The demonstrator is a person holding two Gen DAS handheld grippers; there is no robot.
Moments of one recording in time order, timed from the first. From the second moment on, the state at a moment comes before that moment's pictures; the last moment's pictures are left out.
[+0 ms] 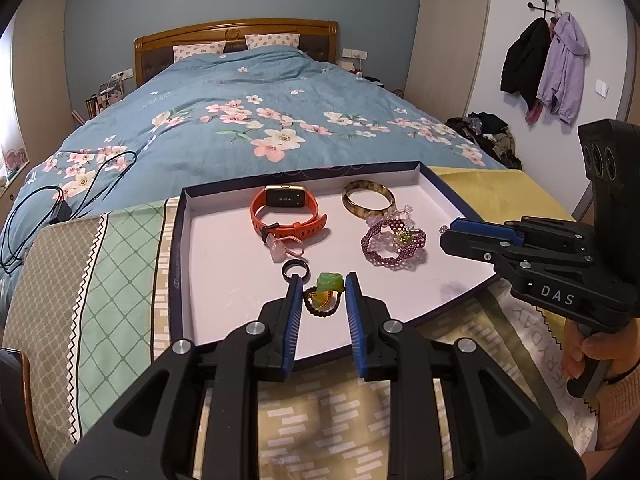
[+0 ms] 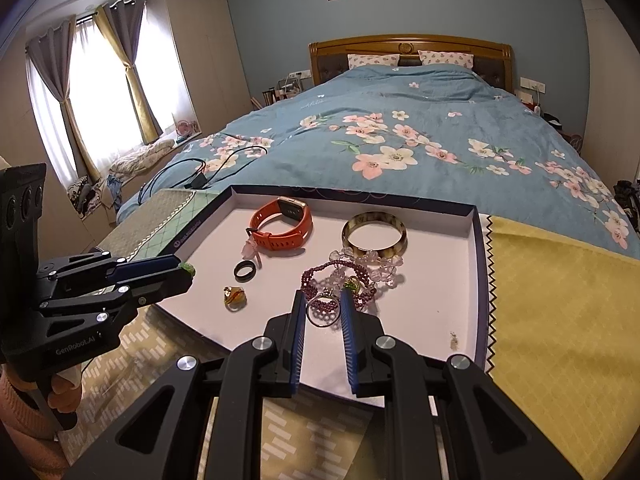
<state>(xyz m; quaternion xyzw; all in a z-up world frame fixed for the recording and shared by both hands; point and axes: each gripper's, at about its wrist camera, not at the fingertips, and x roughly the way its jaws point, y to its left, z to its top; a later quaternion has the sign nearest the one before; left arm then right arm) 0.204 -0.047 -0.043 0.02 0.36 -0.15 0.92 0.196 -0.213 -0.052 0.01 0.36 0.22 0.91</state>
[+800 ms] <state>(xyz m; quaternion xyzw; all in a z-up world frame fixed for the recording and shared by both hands) 0.224 -0.050 -0.071 0.00 0.40 -0.15 0.90 0.217 -0.194 -0.079 -0.02 0.40 0.20 0.89</state>
